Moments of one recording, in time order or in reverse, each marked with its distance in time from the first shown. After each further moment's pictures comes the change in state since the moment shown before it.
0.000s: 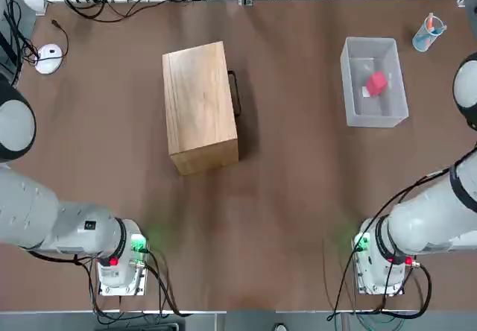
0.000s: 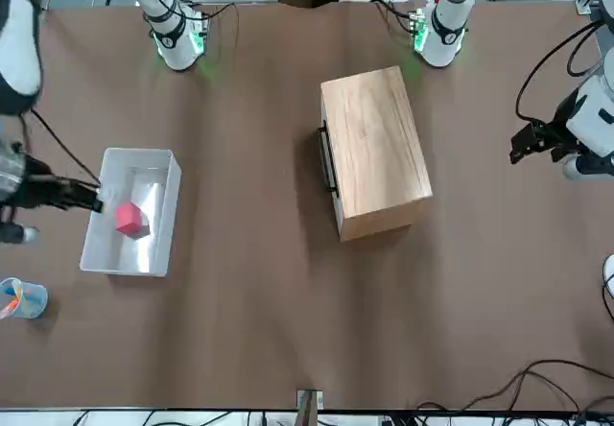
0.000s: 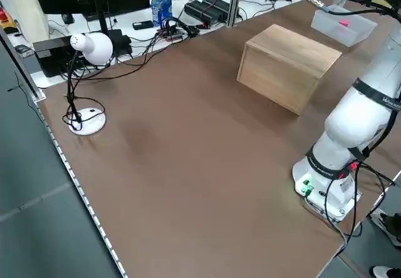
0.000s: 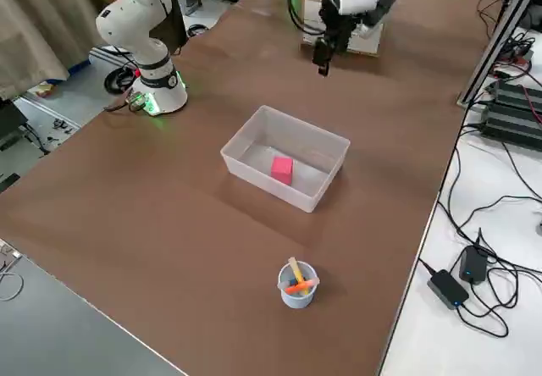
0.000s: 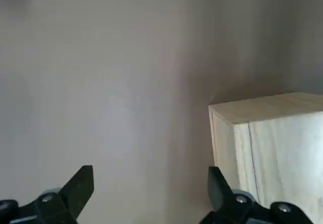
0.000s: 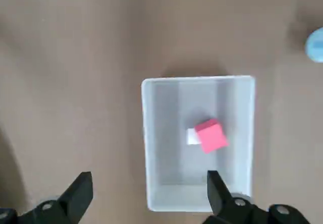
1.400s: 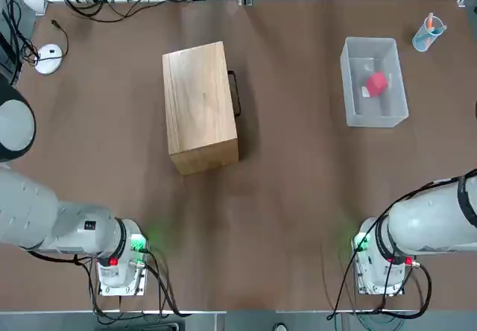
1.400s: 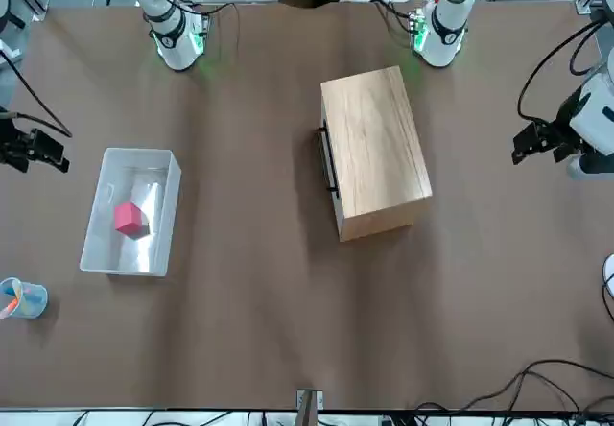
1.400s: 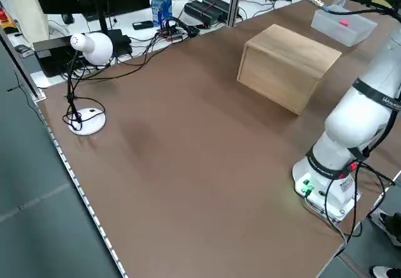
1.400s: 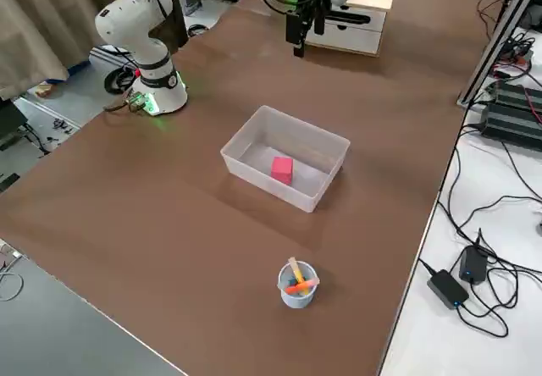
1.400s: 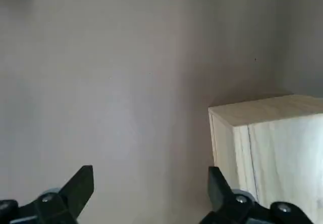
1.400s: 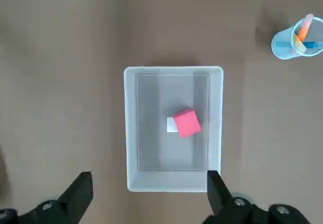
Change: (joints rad) left arm 0.000 0.000 0.003 0.010 0.000 0.000 0.003; right arm -0.043 -0.144 0.009 -0.105 -0.042 -0.005 -0.036
